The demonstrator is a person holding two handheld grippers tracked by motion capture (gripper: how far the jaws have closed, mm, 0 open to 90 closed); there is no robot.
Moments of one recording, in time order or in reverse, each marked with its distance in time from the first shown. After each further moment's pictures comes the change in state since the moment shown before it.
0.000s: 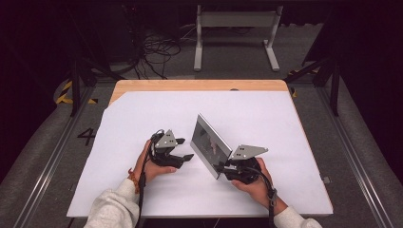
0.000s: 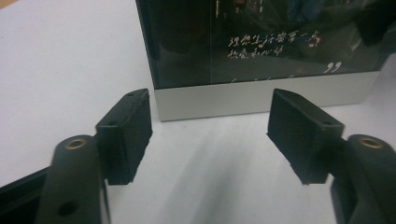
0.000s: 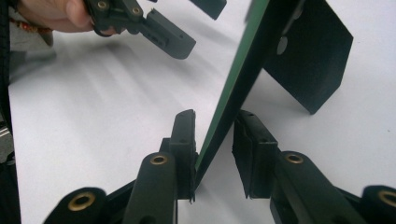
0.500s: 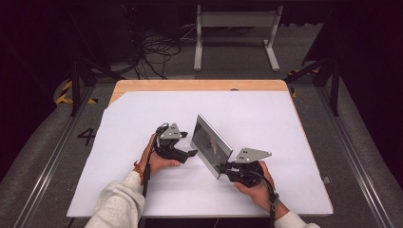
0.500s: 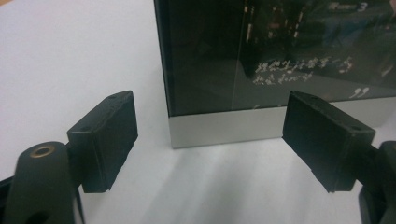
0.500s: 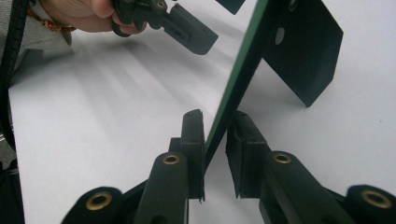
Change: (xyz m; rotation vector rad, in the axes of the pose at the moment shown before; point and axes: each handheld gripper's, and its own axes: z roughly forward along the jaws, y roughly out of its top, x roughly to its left) left arm 0.013 0.009 0.017 -0.015 -0.012 -0.026; right arm 0.003 -0.007 -0.006 -0.020 -0.021 0.012
